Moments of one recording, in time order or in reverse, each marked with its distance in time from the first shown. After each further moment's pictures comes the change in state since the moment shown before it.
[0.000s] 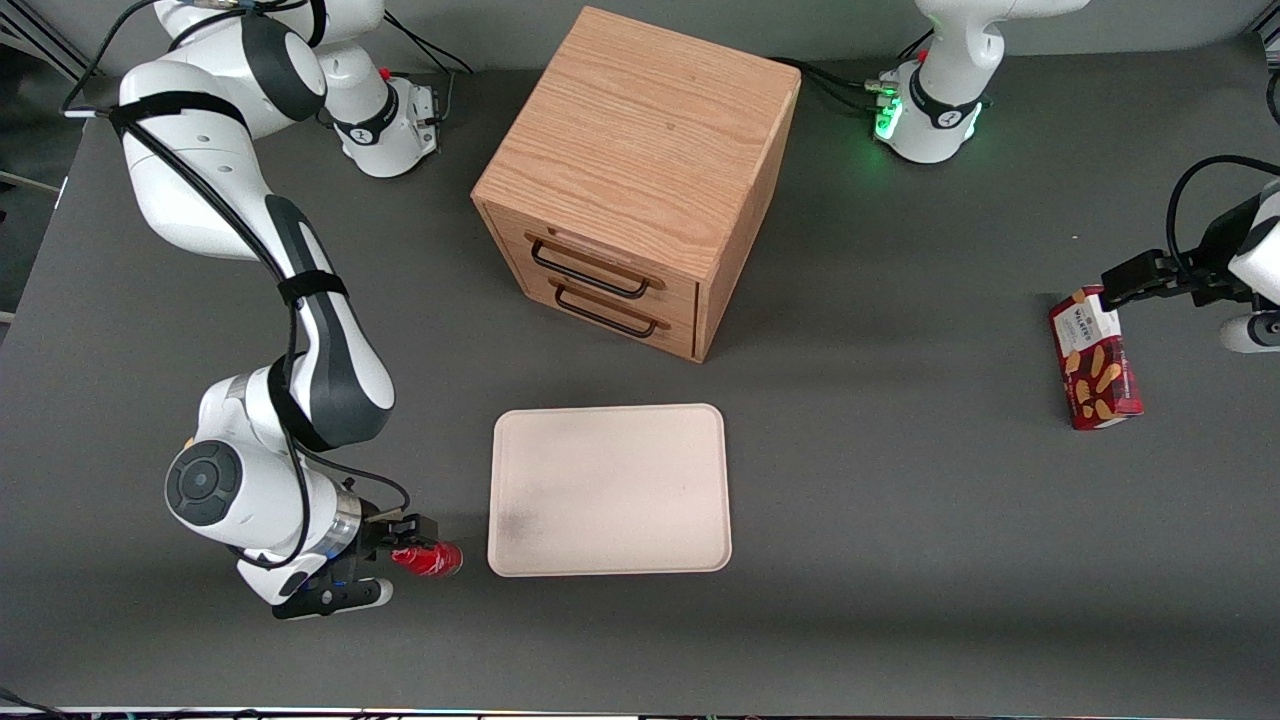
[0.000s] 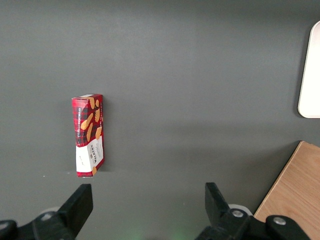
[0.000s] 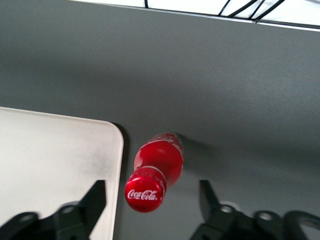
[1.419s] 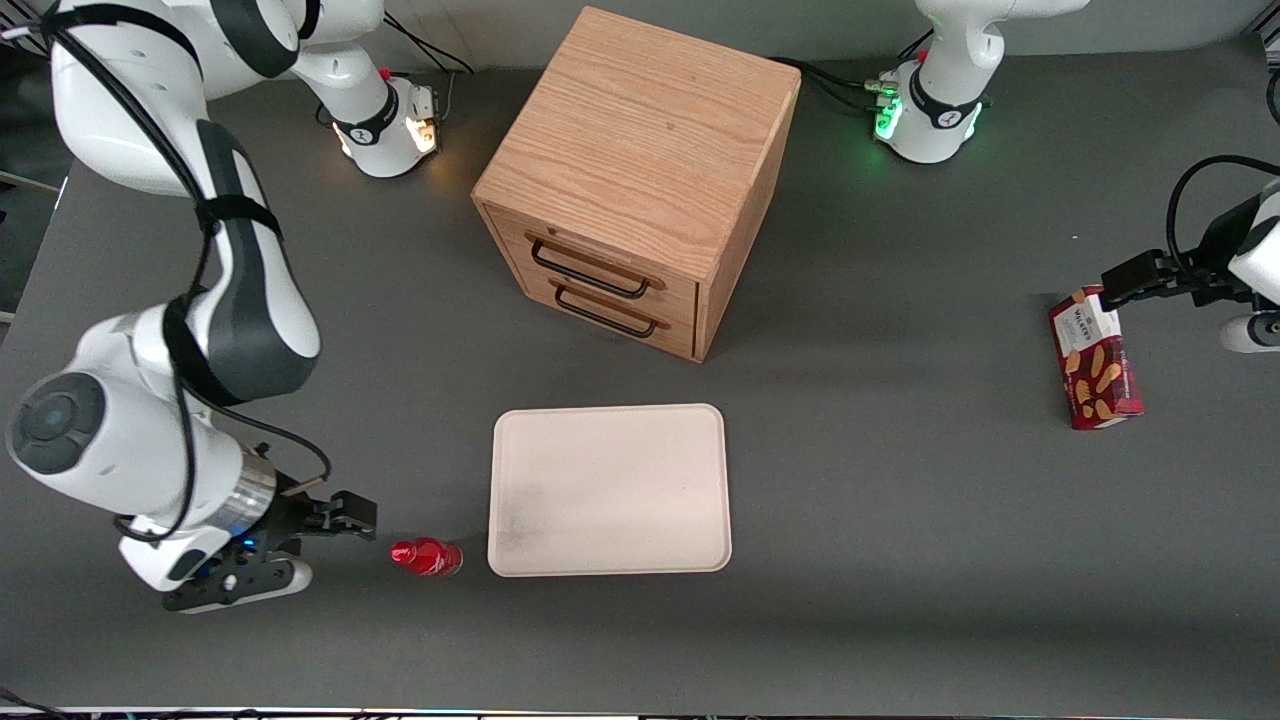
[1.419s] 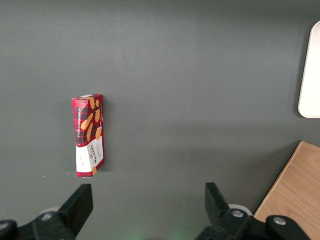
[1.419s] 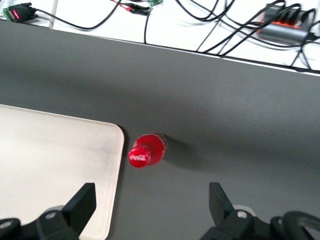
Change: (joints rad) arm -0.020 -0.141 -0.001 0.000 0.001 -0.081 -0.056
